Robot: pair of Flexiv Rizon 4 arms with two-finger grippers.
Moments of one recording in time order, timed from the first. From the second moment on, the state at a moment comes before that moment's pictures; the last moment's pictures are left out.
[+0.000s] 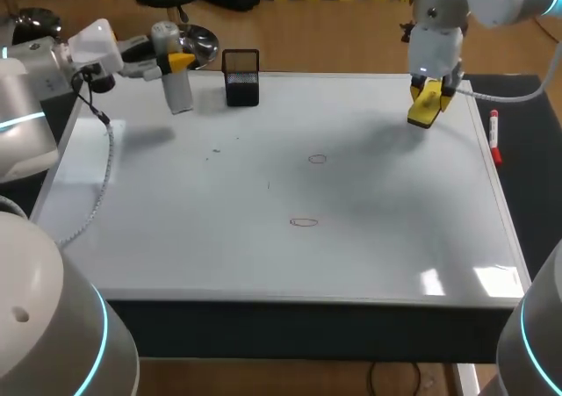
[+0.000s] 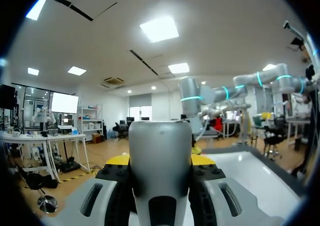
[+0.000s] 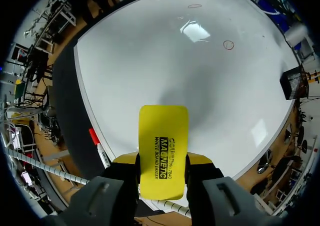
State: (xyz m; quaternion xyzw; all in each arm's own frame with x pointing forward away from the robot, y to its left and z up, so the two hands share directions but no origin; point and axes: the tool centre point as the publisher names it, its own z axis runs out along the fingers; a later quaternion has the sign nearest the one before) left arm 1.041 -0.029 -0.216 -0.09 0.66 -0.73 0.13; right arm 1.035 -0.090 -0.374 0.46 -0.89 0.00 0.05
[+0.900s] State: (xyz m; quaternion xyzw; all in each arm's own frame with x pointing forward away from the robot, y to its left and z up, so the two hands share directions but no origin) left arm 0.947 -0.223 -0.221 0.05 0.66 -0.75 -0.05; right arm 1.035 -0.090 -0.374 0.46 -0.89 0.00 0.05
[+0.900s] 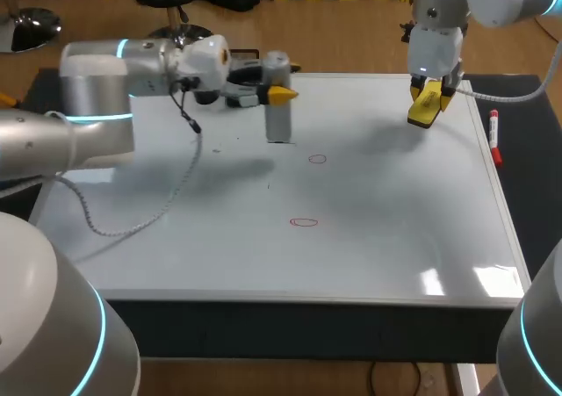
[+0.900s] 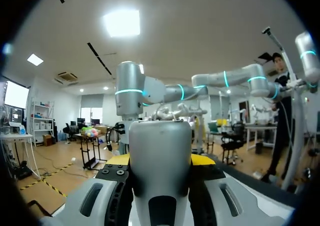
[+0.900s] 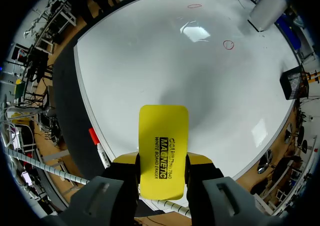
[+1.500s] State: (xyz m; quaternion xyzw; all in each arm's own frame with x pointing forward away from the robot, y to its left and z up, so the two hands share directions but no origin) left arm 0.935 -0.292 -0.252 0.09 0.65 -0.75 -0.09; right arm 1.035 -0.090 -0.374 0.46 -0.89 0.00 0.05
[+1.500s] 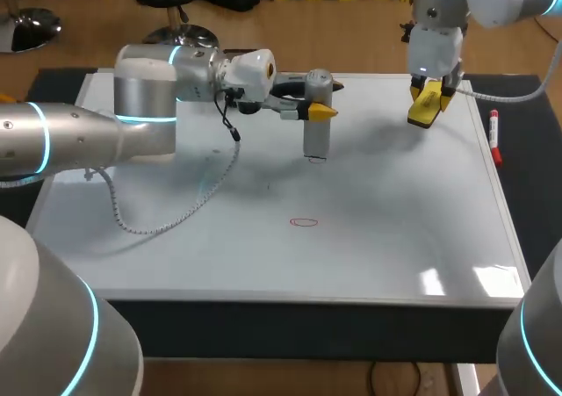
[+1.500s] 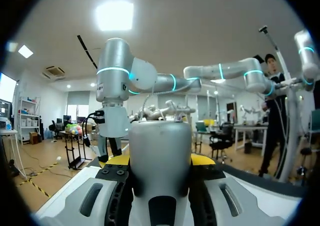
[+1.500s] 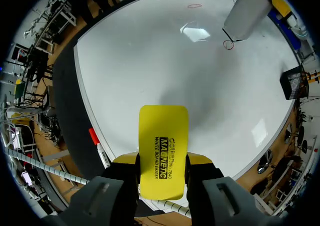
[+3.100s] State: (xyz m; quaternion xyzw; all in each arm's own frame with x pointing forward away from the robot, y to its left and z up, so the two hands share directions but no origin) left arm 0.943 -0.292 -0.268 0.08 0.65 -0.75 -0.10; right arm 1.035 -0.090 -0.374 0.46 -0.89 0.00 0.05
